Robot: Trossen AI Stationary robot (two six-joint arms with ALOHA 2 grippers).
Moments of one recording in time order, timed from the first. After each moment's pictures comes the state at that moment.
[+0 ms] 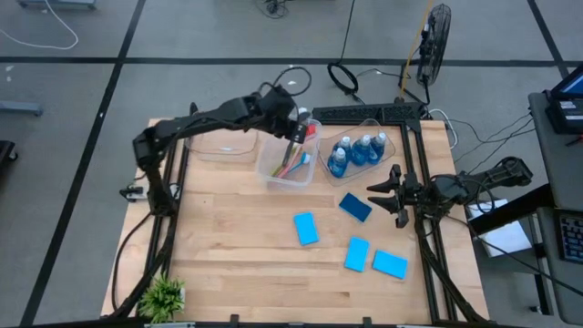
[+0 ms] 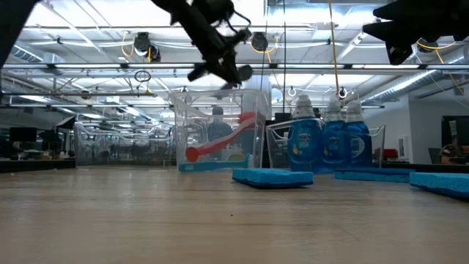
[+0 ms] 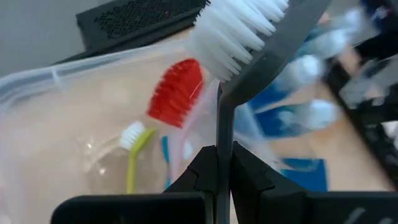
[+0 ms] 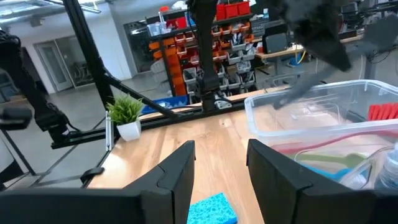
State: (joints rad) left arm 0.43 1.82 1.69 -0.68 0.04 -0.62; right arm 0.33 0.29 0.27 0.03 0.37 0.23
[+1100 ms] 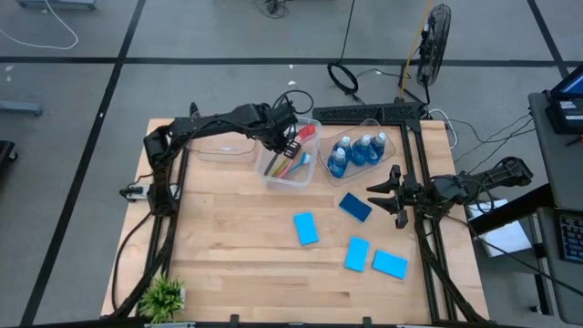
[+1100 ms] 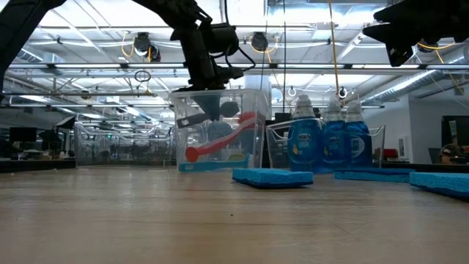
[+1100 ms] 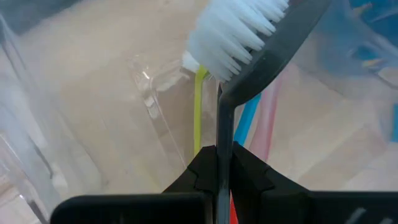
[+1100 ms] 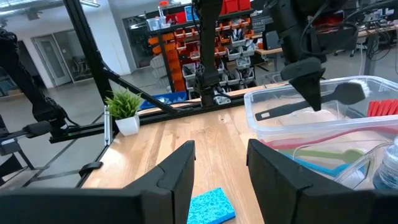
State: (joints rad) left arm 0.44 1.92 1.65 -0.91 0.00 -0.55; right arm 0.33 0.29 0.27 0.00 0.36 0.22
